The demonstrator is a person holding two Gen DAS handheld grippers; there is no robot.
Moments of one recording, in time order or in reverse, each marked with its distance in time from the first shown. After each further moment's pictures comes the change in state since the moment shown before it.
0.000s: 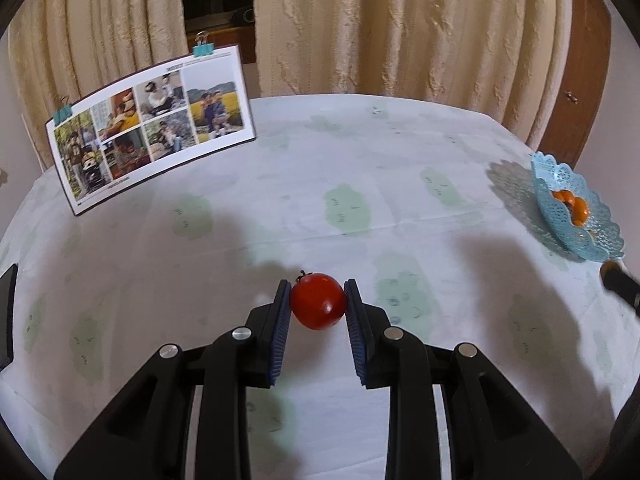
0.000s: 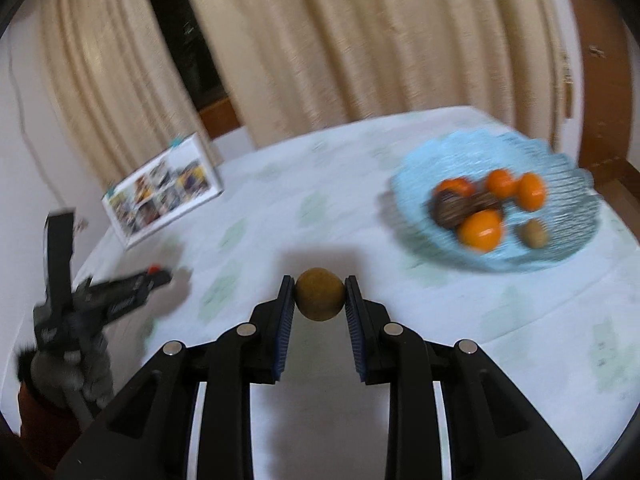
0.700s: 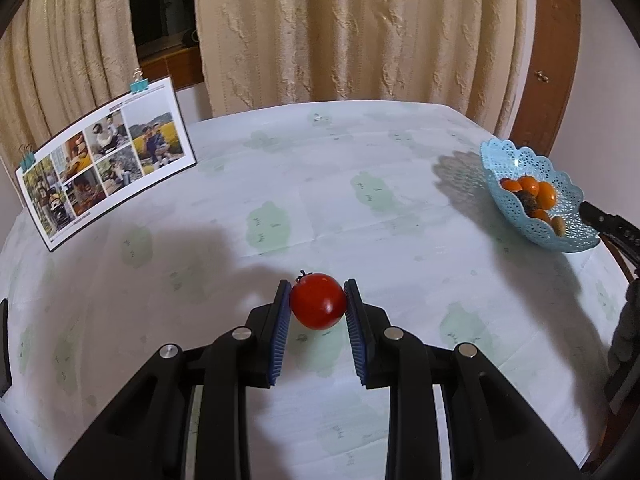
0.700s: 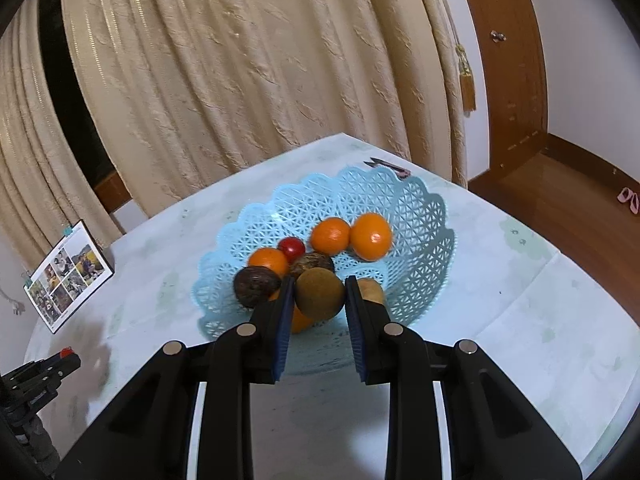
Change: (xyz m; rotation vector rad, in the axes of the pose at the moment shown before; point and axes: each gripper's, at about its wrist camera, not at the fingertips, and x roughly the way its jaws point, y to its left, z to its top) left arm -0.005 -0.064 0.012 0.095 -0.011 -0.053; right arm 0.002 -0.124 0.030 0.191 -0.123 -0.260
